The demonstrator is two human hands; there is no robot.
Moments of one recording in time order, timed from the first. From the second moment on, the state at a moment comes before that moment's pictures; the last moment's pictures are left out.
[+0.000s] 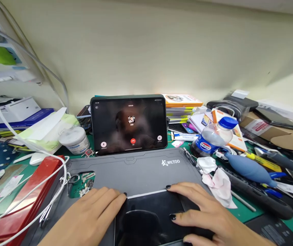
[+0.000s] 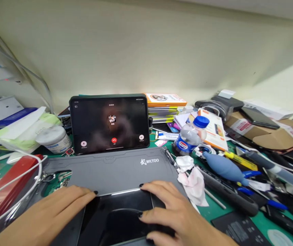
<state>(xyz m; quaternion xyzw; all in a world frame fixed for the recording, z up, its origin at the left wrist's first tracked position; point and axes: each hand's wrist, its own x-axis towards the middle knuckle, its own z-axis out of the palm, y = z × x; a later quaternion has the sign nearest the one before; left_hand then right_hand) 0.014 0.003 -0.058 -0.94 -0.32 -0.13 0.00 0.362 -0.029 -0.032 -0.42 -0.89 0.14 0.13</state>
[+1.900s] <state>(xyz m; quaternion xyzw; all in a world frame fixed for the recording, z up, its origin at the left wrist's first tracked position) 0.022 -0.001 -0.077 -0.84 -0.40 -0.22 -0.29 0.371 -0.036 -0.053 -0.44 -0.85 0.24 0.15</state>
